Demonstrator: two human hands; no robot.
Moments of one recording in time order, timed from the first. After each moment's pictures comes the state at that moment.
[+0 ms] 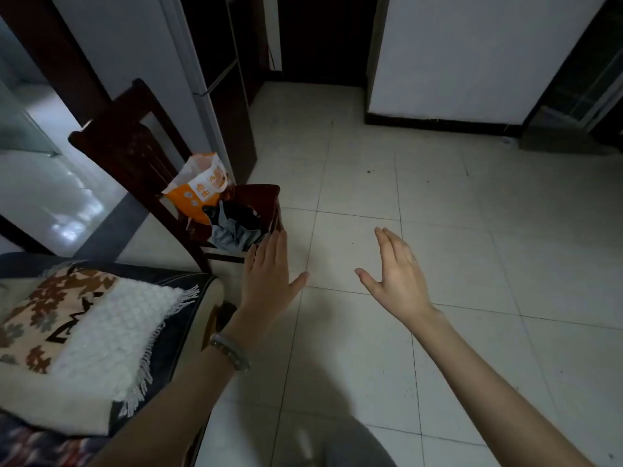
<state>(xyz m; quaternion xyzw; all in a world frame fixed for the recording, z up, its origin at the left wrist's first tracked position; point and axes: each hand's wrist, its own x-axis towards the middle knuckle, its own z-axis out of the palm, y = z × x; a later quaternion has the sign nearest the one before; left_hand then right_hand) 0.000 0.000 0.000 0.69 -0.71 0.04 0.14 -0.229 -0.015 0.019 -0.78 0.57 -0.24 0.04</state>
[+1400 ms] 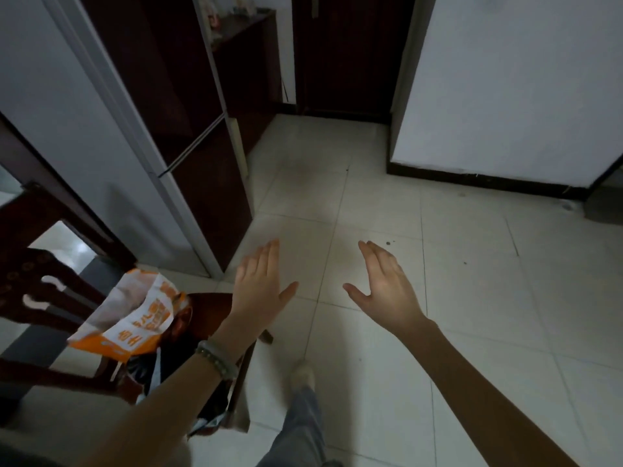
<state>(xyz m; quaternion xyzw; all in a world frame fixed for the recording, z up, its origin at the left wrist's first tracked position) 0.009 -0.624 -0.009 0.70 -0.70 0.02 0.14 -0.220 -0.653 0.013 -0.82 0.51 -0.22 0.08</state>
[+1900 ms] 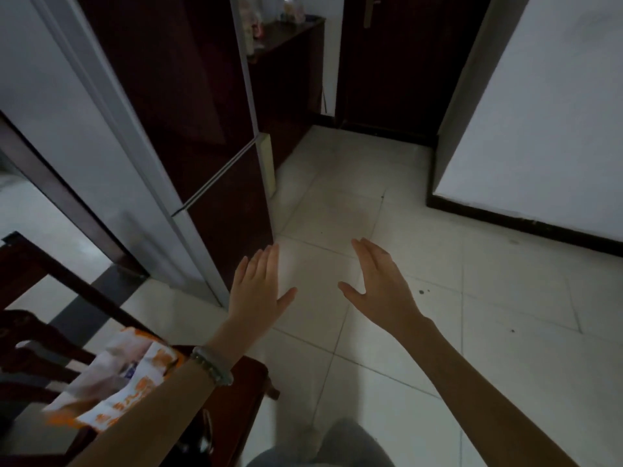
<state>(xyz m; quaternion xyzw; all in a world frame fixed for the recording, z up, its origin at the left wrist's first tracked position) 0.108 -0.850 0.000 0.76 -0.64 0.06 0.11 -0.107 -0.916 0.040 -0.87 0.44 -0.21 0.10</state>
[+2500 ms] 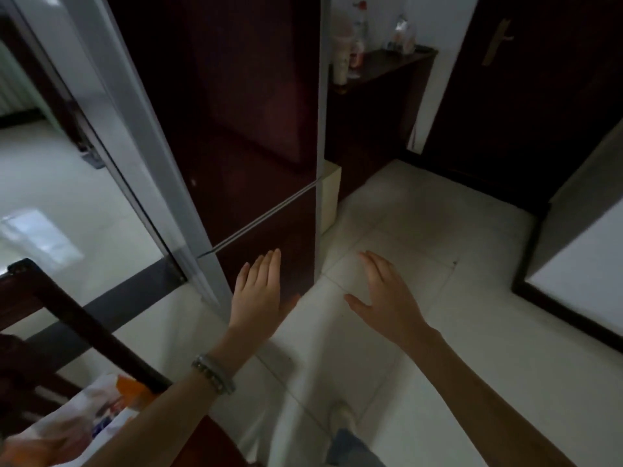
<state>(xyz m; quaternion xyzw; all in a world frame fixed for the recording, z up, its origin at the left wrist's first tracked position) 0.207 -1.058 0.003 0.85 -0.50 0.12 0.11 0.020 -1.194 0.041 -0.93 0.29 -0.17 0.14</state>
